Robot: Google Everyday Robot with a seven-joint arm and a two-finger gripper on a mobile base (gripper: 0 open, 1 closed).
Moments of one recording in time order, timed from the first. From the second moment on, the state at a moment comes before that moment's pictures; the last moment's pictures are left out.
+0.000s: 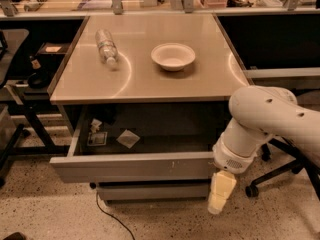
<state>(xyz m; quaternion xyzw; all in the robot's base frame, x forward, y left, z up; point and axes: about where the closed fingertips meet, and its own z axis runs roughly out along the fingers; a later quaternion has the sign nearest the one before) 0.416 -0.155 0.667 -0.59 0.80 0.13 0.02</state>
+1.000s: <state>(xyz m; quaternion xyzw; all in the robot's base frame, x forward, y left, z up) 0.384 -0.181 0.697 -0.58 0.80 0.14 0.02</state>
